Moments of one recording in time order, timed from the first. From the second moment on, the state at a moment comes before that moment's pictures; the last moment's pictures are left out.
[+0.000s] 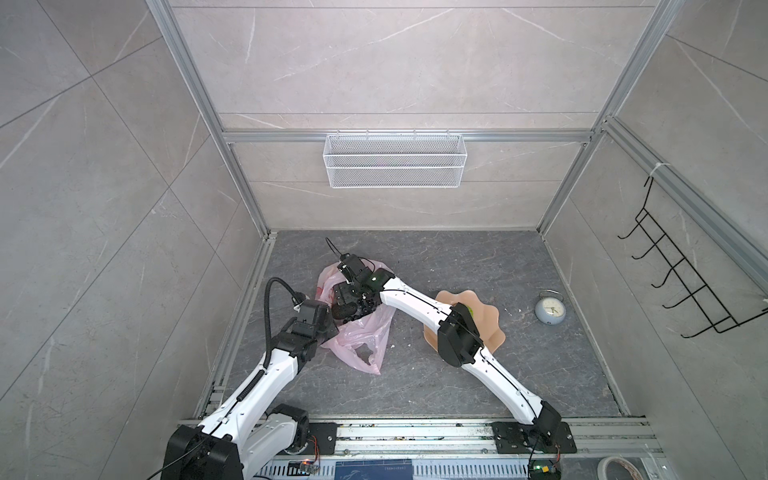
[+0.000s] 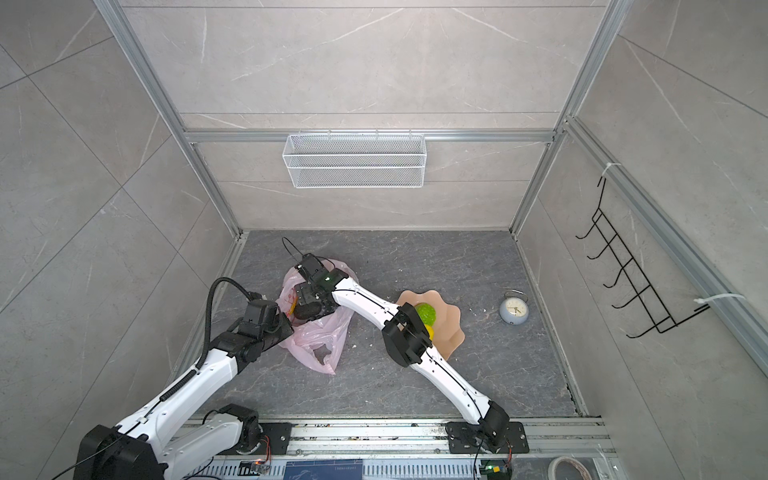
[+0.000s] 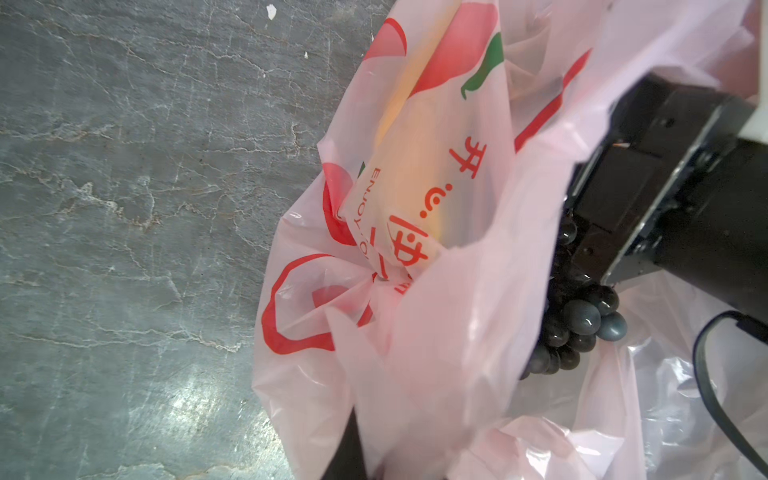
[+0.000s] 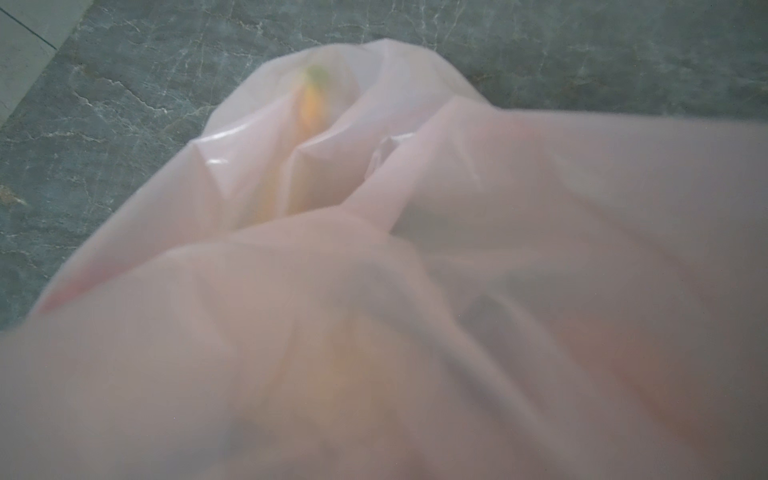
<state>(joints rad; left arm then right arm) -0.31 1.01 0.58 -0.47 -0.17 -0.74 0.89 2.73 2.60 -0.75 0.11 0.35</state>
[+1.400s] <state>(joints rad) -0.31 1.04 0.59 -0.46 -0.12 -0.73 0.93 2.43 2.35 -0.80 0.08 0.29</state>
